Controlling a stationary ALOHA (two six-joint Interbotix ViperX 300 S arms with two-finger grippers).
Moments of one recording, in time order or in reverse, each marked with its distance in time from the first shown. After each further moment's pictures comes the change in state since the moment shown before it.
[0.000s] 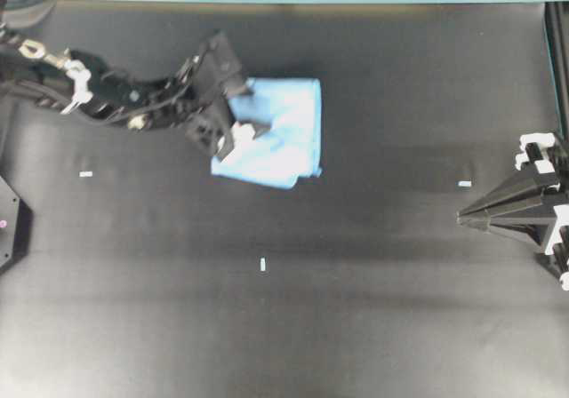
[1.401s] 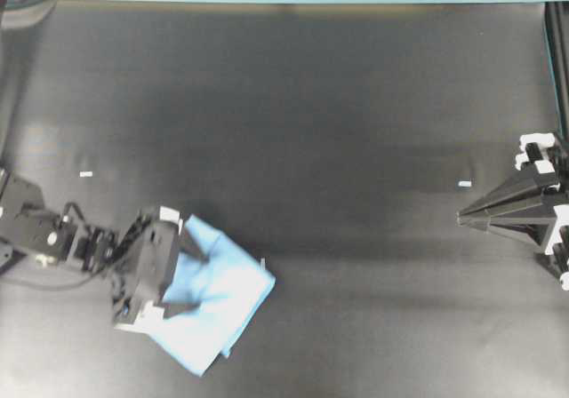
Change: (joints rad) left arm -0.626 -0.204 0.281 0.000 0.035 -0.005; right arm -0.002 0.000 0.002 0.000 -0.003 0.002
